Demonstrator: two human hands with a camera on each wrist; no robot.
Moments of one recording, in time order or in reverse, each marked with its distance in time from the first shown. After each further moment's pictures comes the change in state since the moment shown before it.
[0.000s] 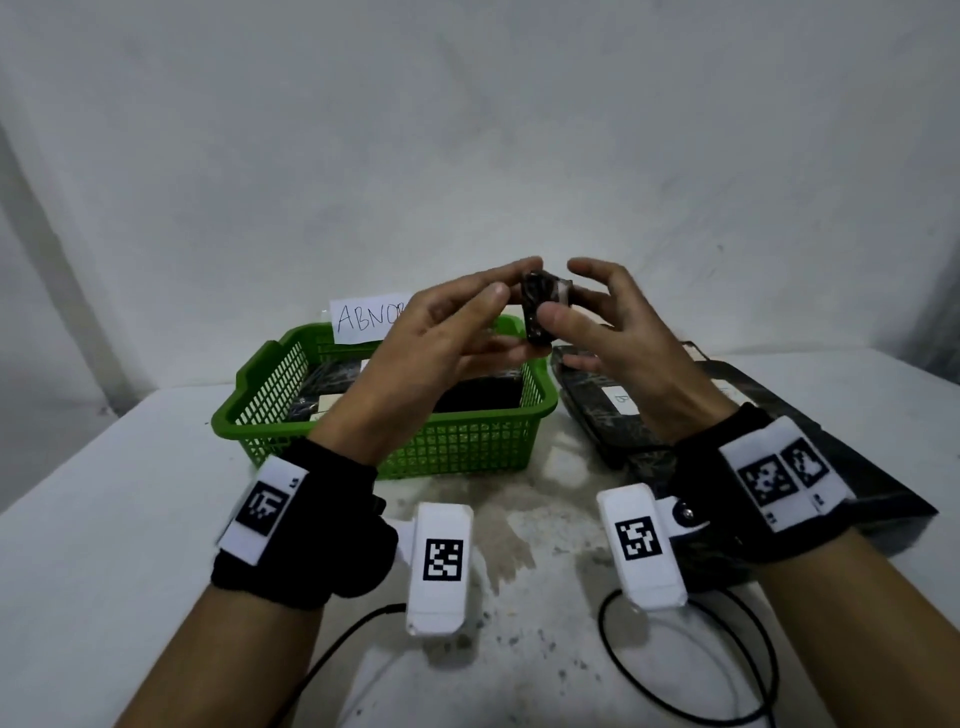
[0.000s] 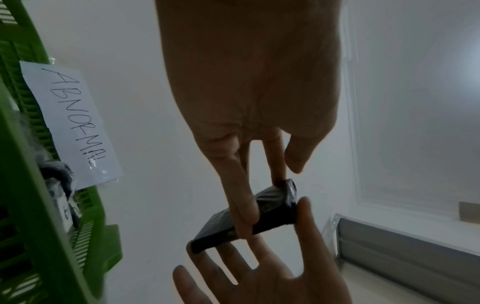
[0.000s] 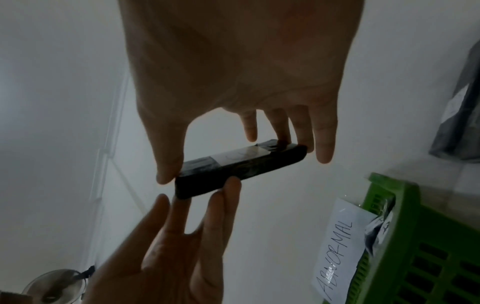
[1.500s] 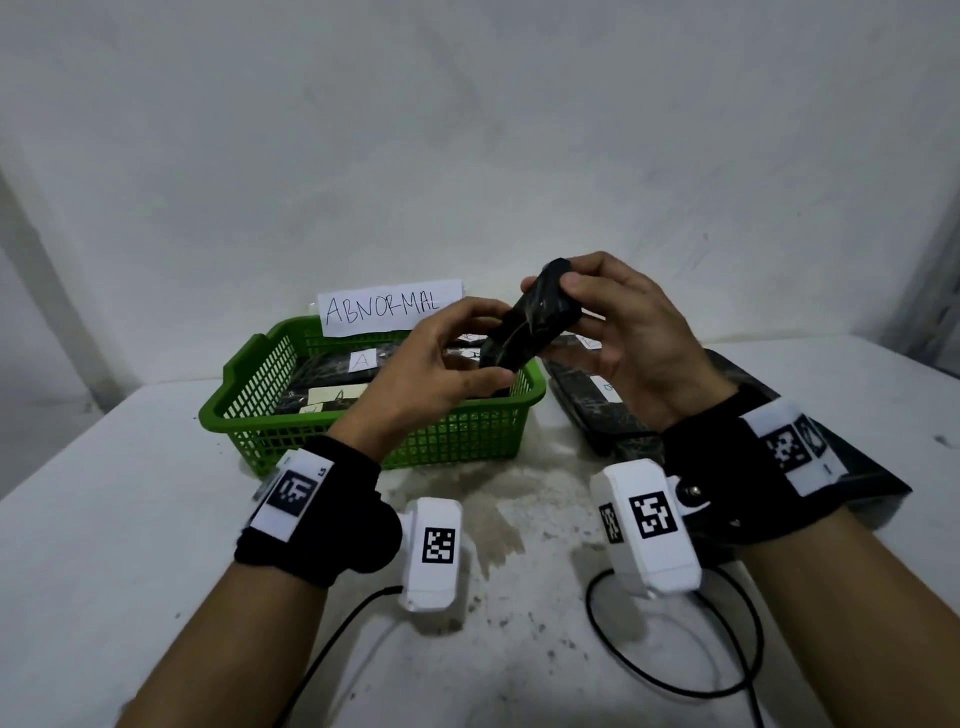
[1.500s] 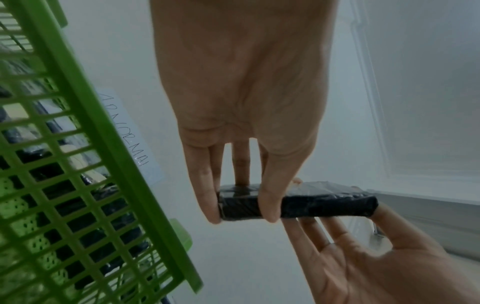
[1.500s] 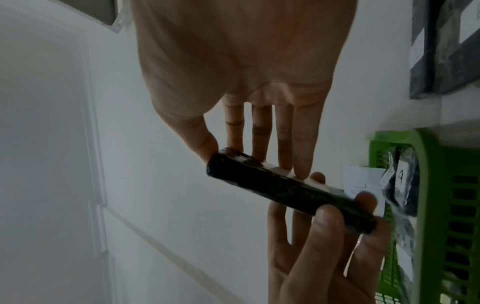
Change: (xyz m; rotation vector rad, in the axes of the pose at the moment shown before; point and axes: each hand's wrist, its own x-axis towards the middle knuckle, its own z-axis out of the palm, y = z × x) left_hand 0.009 -0.038 -0.013 0.385 0.004 -0.064; right_hand -0.005 -0.008 -0.006 0.355 -0.049 0.015
